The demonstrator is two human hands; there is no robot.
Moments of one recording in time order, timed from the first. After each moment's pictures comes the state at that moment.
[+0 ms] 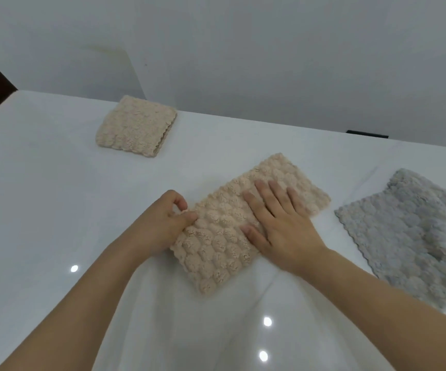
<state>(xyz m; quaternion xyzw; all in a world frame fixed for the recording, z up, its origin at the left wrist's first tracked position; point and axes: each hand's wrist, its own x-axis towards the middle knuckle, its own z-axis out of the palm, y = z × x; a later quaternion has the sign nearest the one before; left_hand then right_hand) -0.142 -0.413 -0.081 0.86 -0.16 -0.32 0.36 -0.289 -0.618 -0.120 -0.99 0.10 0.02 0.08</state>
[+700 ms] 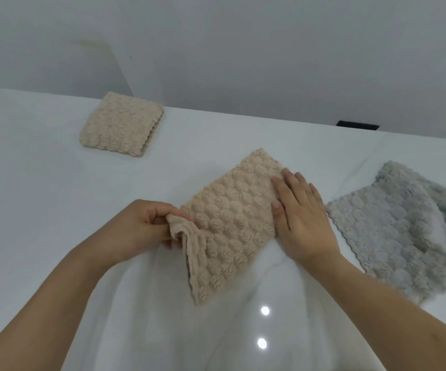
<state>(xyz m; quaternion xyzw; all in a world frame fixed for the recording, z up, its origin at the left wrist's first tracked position) -0.139 -0.395 -0.063 0.74 -0.25 -0.42 0.46 -0.310 -0.636 -0.119 -0.95 0.24 -0.09 0.17</state>
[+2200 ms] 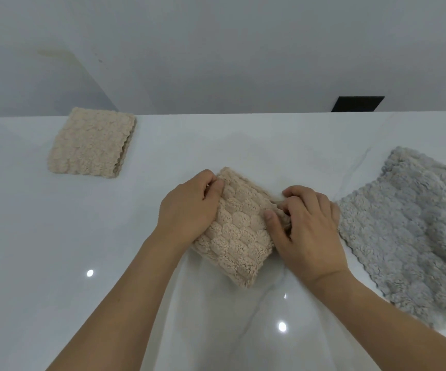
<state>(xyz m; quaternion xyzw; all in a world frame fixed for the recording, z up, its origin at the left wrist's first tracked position) -0.140 -0.528 -0.090 0.91 -0.29 -0.19 0.24 -0.310 -0.646 -0.124 -0.92 0.30 -0.17 0.18</state>
